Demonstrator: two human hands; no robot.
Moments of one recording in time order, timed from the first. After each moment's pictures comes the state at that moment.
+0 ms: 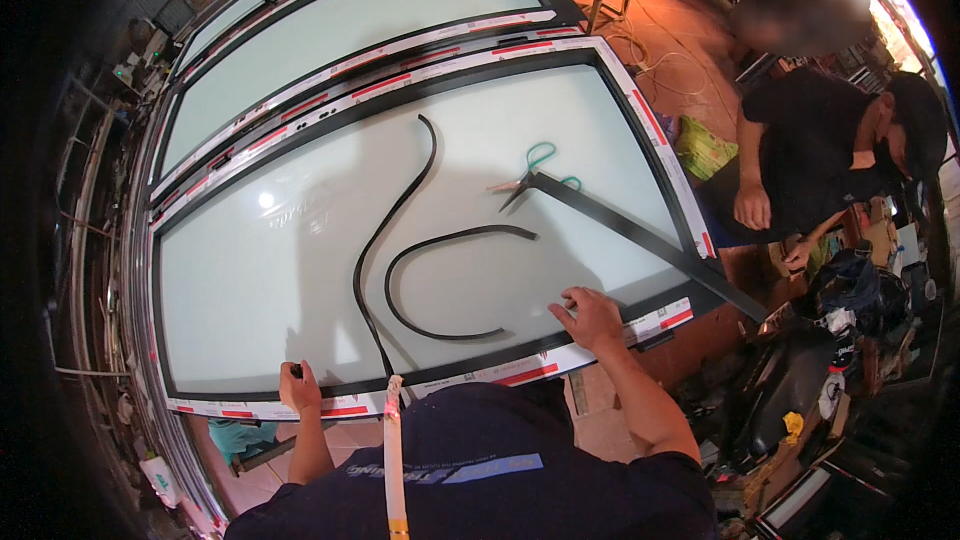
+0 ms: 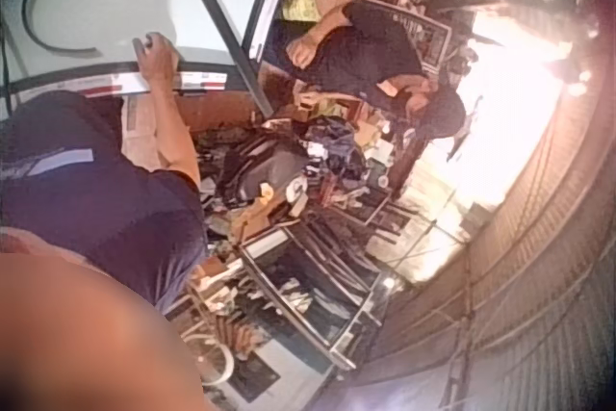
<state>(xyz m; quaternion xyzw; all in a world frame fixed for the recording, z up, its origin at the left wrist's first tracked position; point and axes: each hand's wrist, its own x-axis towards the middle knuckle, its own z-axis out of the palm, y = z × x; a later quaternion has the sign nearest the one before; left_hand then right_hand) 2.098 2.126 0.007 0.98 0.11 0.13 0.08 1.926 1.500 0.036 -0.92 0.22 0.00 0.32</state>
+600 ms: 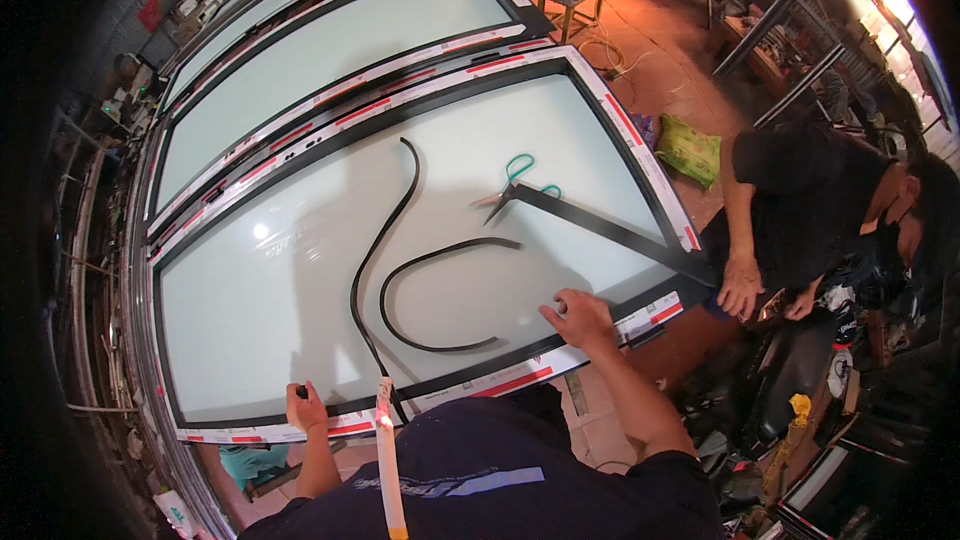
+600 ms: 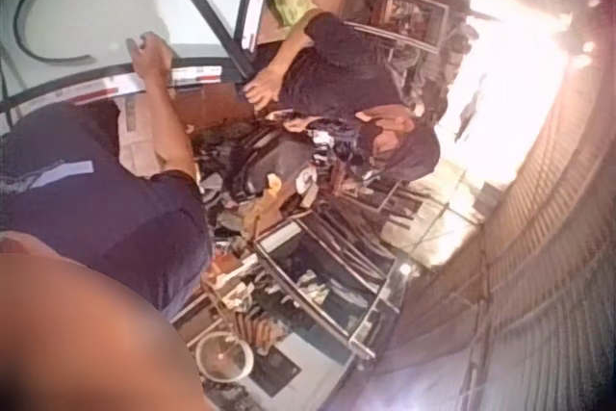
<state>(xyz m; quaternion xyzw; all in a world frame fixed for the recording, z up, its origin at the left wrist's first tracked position) 2.097 2.125 0.006 0.98 0.11 0.12 0.10 1.925 1.498 0.031 -0.92 0.26 0.01 0.29</state>
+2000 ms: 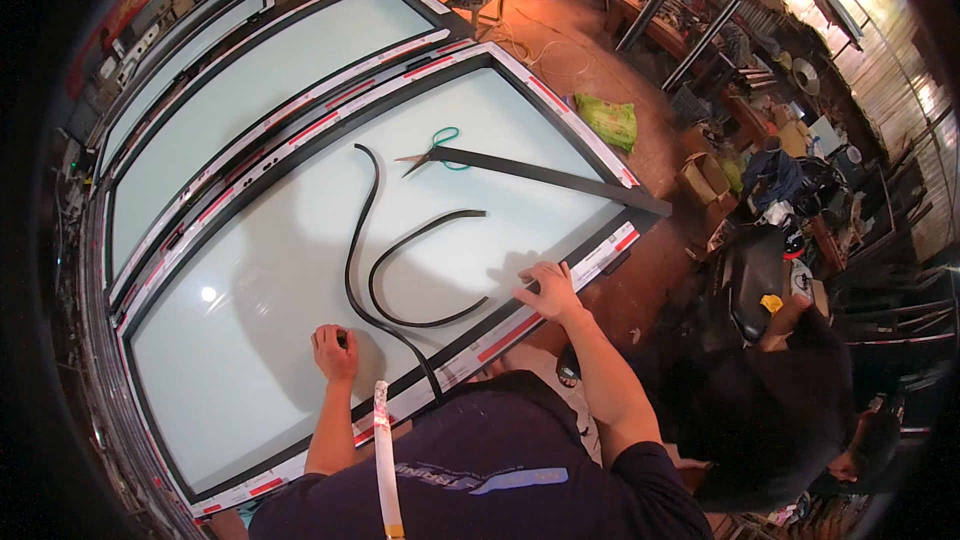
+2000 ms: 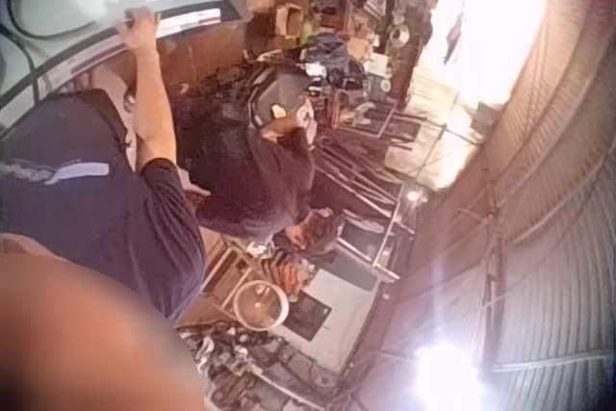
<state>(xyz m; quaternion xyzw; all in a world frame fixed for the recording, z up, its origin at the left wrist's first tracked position) 2.188 2.019 -0.019 0.91 -0.31 0.10 0.27 1.890 1.590 0.047 -0.90 0.30 -0.04 0.31</state>
